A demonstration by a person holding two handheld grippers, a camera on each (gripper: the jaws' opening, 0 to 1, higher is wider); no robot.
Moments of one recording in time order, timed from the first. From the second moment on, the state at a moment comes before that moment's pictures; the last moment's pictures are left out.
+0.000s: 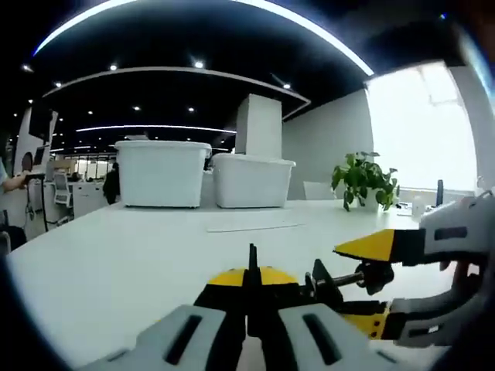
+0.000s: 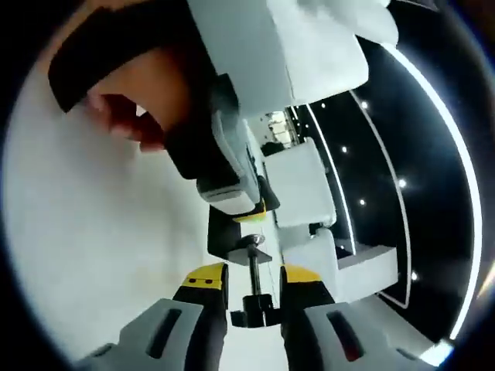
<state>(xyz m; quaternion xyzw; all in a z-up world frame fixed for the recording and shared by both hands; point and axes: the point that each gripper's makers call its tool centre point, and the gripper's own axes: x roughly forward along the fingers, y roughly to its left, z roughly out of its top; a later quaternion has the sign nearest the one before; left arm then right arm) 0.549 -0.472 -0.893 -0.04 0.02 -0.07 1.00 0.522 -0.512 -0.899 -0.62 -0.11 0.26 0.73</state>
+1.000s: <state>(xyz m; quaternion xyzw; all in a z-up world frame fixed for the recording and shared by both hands) 0.550 -0.470 -0.902 -0.05 0.04 -0.06 1.00 0.527 -0.509 -0.910 -0.71 -0.12 0.24 0.66</state>
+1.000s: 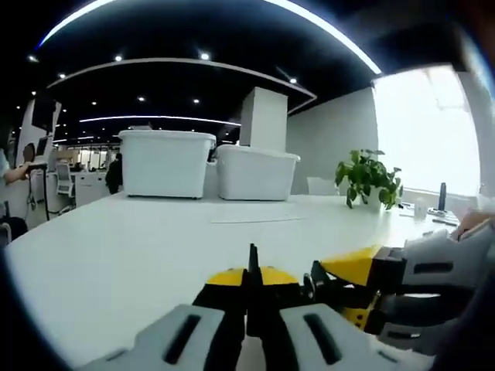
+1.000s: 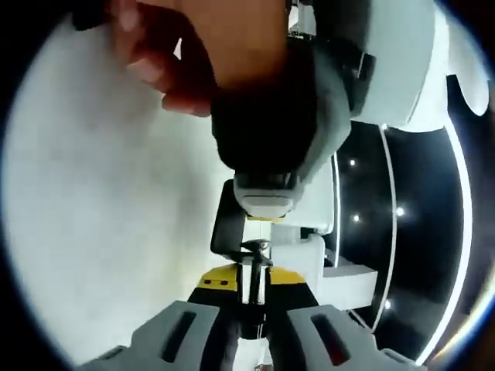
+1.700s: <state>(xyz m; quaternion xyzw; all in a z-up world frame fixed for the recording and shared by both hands) 0.548 -0.478 -0.890 0.00 -0.01 -0.08 1.00 0.541 -0.509 -0.914 -0.65 -0.17 0.24 0.70</state>
